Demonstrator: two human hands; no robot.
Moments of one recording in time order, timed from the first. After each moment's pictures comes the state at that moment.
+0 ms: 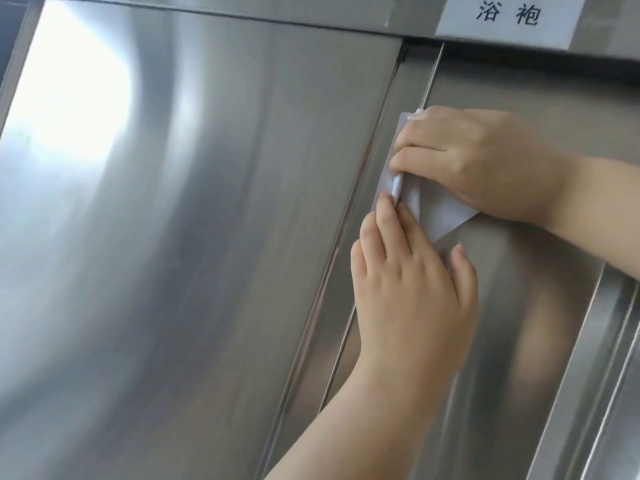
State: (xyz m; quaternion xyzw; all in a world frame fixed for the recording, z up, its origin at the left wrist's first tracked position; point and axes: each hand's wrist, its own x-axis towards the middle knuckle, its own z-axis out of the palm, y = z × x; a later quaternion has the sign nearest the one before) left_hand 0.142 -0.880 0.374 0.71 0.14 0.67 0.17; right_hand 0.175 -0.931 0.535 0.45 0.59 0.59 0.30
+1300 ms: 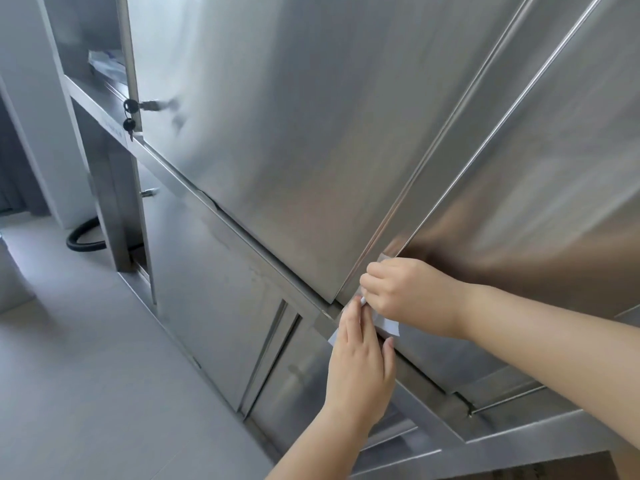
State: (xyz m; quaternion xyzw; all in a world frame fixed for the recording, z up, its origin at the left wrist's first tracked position) left_hand 0.081 -0.905 -0.076 0.84 0.27 0.38 0.28; right_hand 0.167 -0.905 0.073 0.43 0.77 0.27 0.40
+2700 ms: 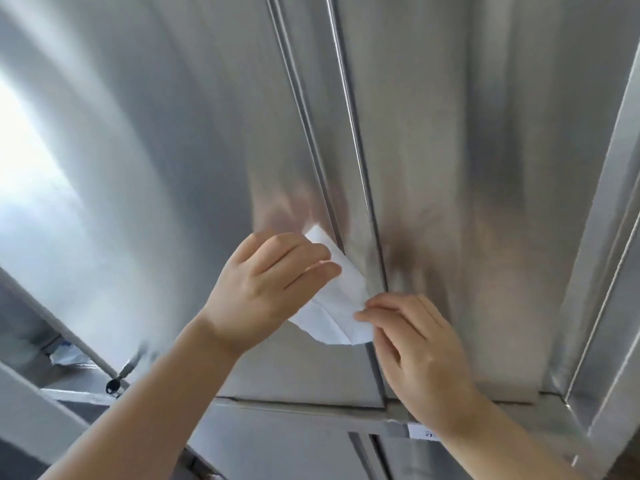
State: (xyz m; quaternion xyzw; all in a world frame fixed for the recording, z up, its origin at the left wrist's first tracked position) left_hand 0.079 -0.696 0.202 0.77 -0.35 0.51 -0.18; right_hand 0.106 -0.881 0.090 0.71 0.36 0.45 -0.41
